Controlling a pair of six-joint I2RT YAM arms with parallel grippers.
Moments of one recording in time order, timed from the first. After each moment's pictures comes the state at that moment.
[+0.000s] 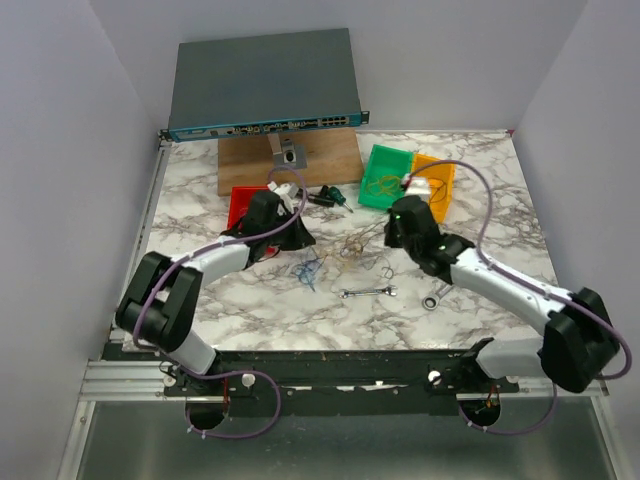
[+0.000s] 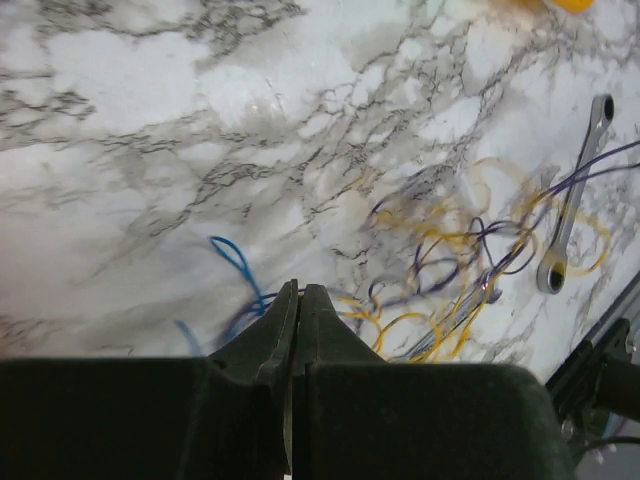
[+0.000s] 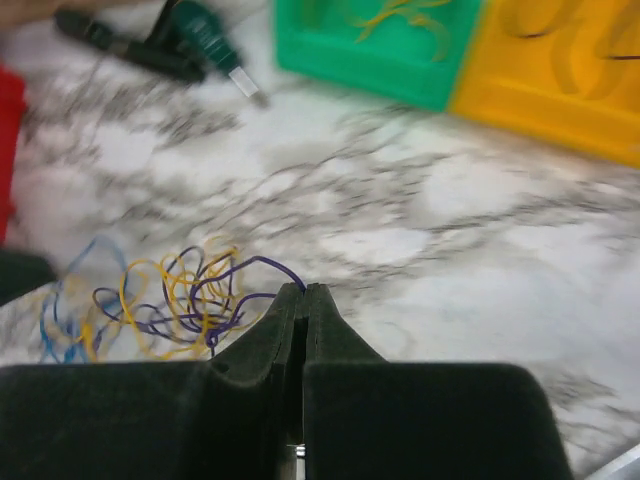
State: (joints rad) left arm -0.44 1.63 0.85 0.11 0.40 -0.52; right arm 0.69 1.36 0.86 -0.11 0.35 0.42
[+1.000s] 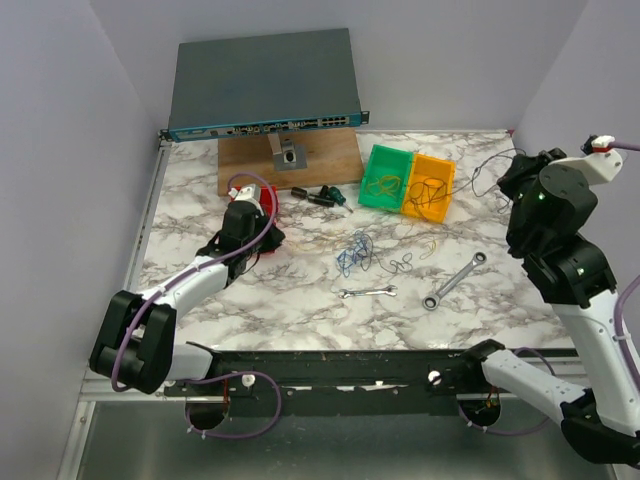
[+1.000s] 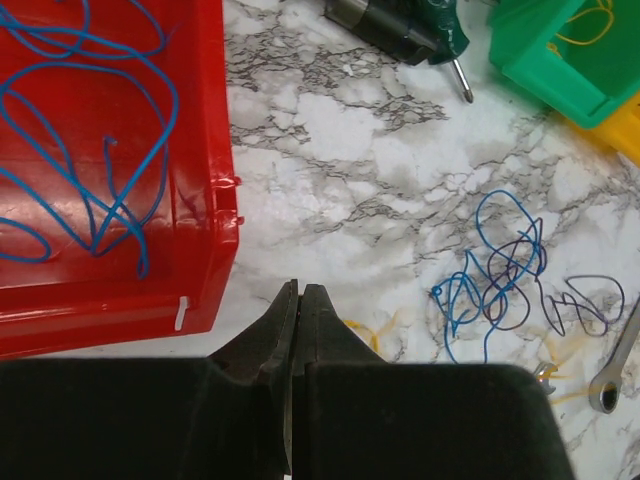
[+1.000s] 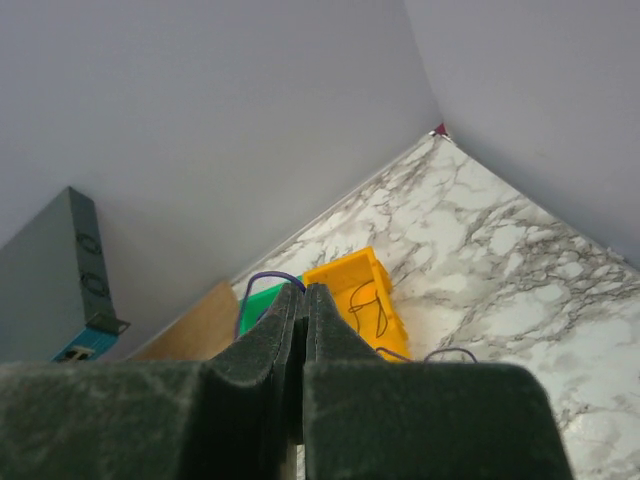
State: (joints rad) left arm -0.35 1.32 0.64 0.14 0.08 -0.59; right arm 0.44 0.91 1.36 -0.51 0.84 0.51
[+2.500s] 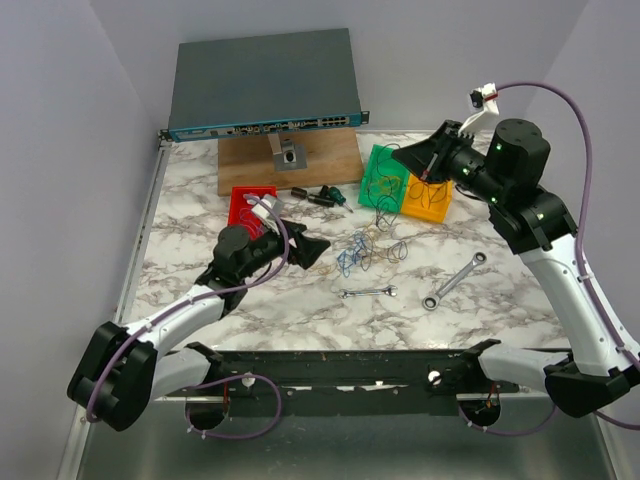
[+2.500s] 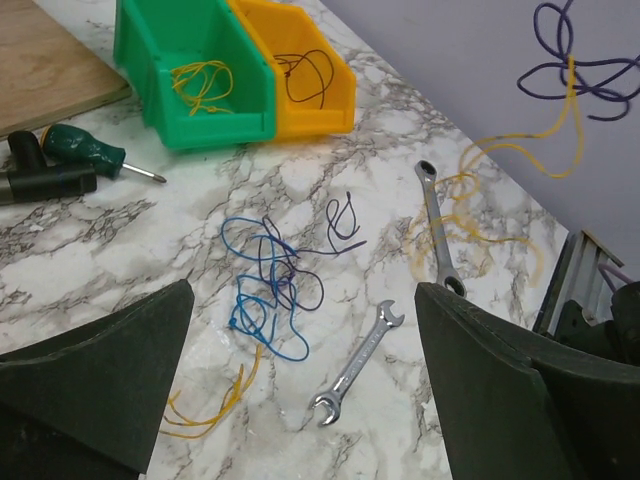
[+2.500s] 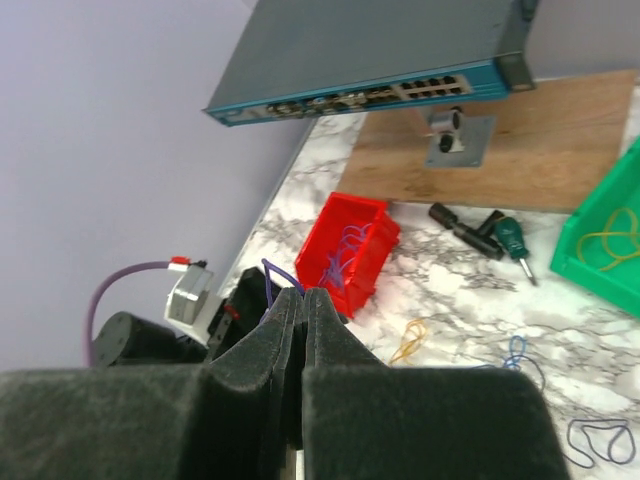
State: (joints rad) left arm -0.51 1.12 0.45 0.62 0.39 -0.43; right arm 0.43 1.18 1.52 -0.46 -0.23 0.54
